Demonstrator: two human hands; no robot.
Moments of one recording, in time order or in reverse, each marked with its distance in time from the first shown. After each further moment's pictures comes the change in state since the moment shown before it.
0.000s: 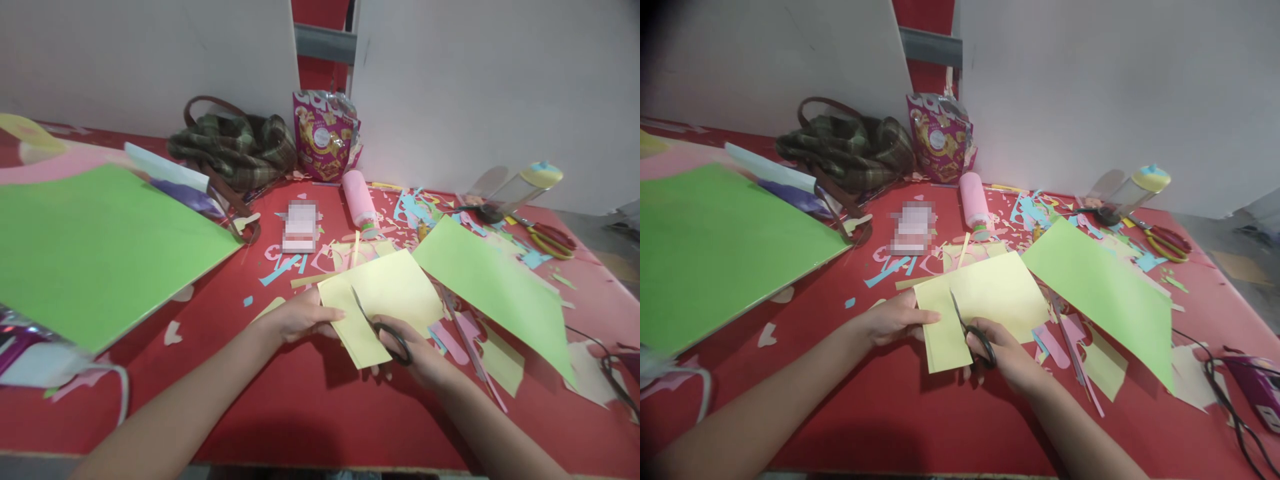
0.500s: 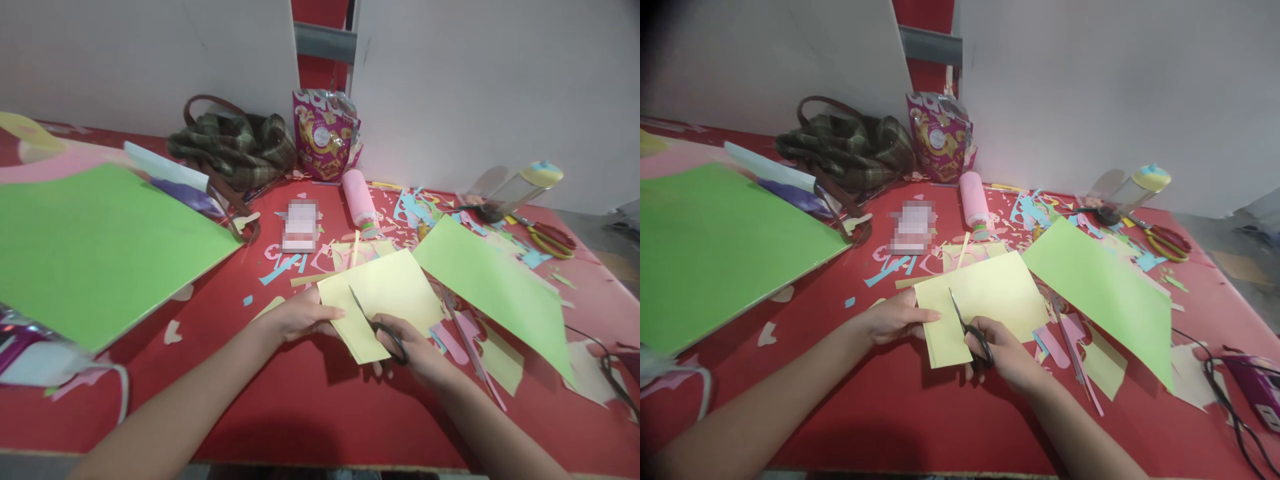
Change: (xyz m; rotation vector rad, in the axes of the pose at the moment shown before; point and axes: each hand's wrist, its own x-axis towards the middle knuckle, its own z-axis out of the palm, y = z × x) left_hand 0.001 0.000 0.000 0.010 0.057 -0.027; right_hand 0.000 0.000 0.000 -0.022 0.035 0.057
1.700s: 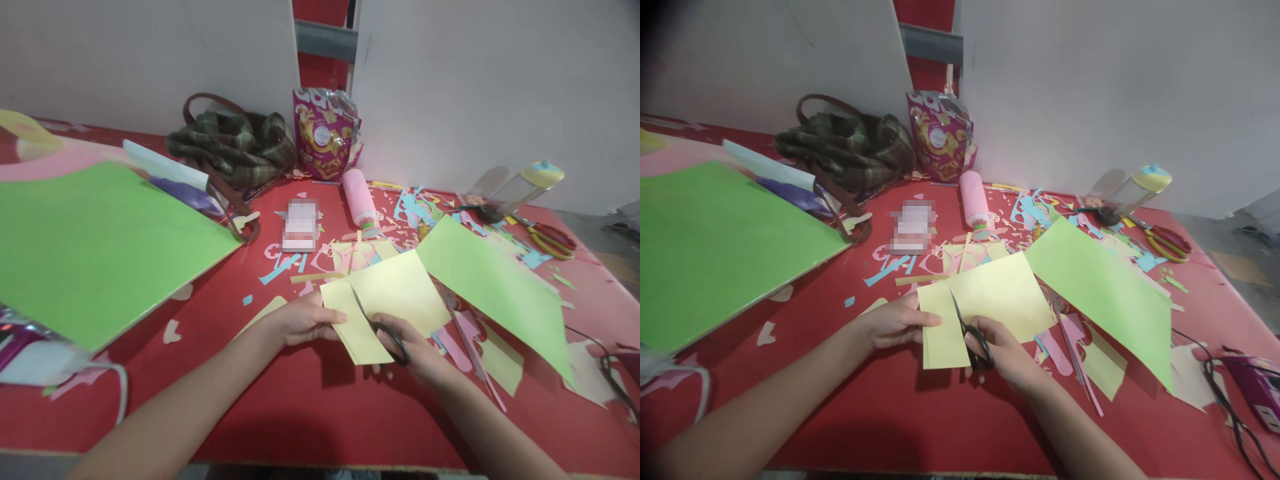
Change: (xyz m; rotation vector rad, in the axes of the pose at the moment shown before) left_hand 0.002 -0.005 -0.001 -0.095 -0.102 -0.027; right_hand 0.000 0.002 -0.001 -0.012 0.026 -0.011
